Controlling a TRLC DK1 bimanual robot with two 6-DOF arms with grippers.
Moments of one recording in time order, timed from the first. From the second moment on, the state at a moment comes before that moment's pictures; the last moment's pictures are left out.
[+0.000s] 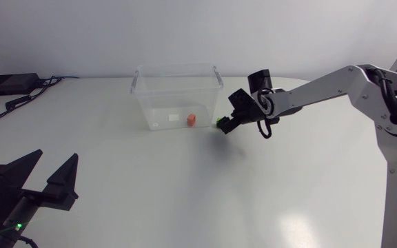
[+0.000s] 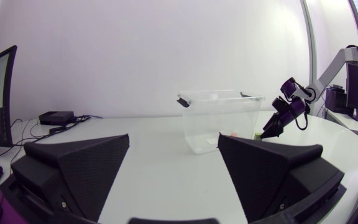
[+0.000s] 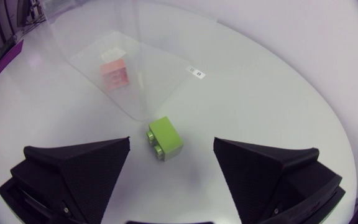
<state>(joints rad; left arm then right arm) -0.10 0.06 0.04 -0.04 0.01 0.03 0.25 2.25 1.43 0.01 -0.28 -0.37</state>
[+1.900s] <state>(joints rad) -0.10 0.06 0.04 -0.04 0.01 0.03 0.31 1.88 1.62 -0.43 -0.27 -0.24</state>
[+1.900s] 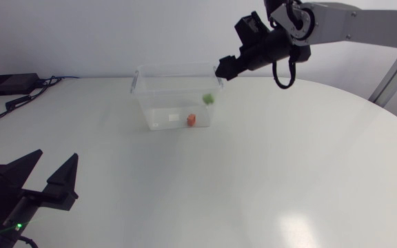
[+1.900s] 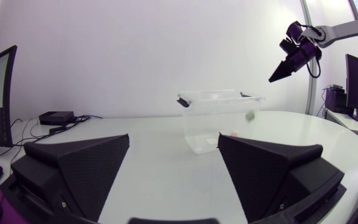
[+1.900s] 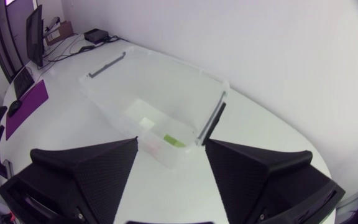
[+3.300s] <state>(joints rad) -0.10 0.06 0.04 -0.04 0.01 0.03 0.03 0.52 0.24 0.08 -0.12 -0.10</state>
